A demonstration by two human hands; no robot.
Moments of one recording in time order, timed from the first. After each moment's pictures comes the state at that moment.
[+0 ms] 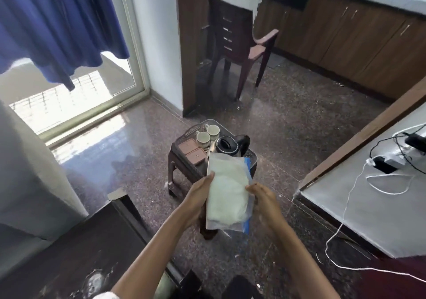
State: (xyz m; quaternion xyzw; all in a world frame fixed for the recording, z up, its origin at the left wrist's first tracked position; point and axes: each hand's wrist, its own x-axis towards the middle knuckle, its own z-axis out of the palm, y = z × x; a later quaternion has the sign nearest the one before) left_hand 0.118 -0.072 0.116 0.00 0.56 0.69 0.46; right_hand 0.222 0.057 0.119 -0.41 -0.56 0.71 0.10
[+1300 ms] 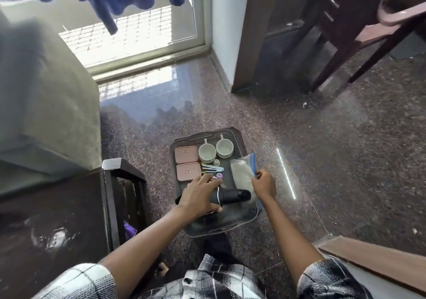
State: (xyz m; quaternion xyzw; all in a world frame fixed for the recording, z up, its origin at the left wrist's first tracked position) left_hand -0.037 0.137 0.039 0.14 0.93 0.15 0.31; right_hand -0.051 0.336 -0.047 -0.33 -0.86 0.37 -0.15
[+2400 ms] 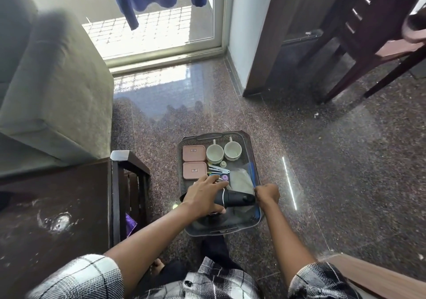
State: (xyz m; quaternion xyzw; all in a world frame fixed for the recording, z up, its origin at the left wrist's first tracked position) left_hand -0.036 0.135 0.038 0.14 0.93 0.14 0.32; right_hand -0.051 0.328 -0.052 -0.45 -0.77 0.40 -0.20
